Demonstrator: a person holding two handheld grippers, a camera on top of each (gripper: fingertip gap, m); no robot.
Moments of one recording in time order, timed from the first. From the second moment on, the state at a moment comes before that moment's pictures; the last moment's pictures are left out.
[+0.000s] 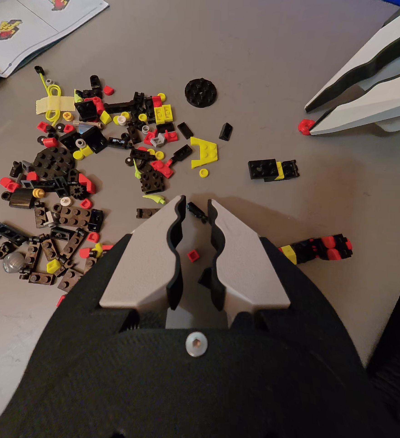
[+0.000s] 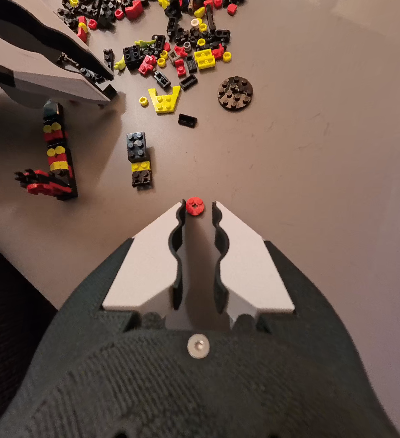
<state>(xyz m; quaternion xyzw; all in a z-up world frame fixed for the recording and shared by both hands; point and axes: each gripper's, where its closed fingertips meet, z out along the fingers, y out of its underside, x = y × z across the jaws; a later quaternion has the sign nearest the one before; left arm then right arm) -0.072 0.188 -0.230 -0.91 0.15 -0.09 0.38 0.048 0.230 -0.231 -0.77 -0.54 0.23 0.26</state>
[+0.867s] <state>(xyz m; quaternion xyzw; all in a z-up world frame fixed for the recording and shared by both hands) -0.071 0.187 -0.233 -0.91 0.15 -0.10 0.37 0.047 0.225 -0.216 -0.74 -0.56 0.25 0.27</state>
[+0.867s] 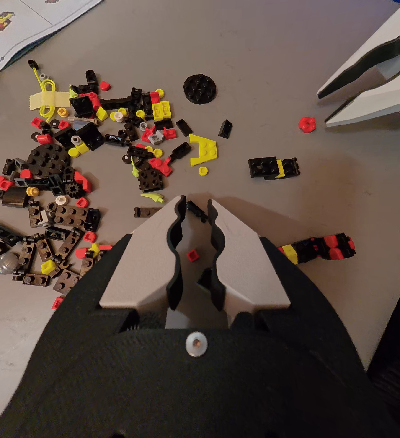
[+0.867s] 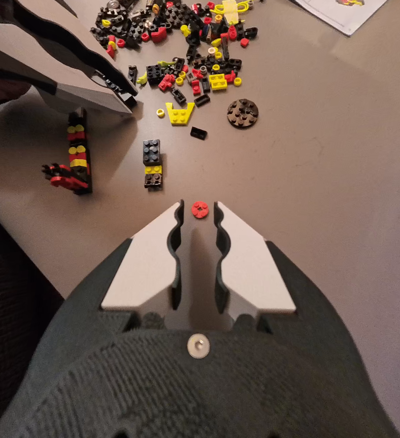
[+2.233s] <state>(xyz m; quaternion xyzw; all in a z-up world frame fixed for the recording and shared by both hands) -0.014 0.192 -0.225 -0.89 0.17 -0.26 0.32 0.001 0.190 -0.225 -0.73 -0.57 0.27 0.25</state>
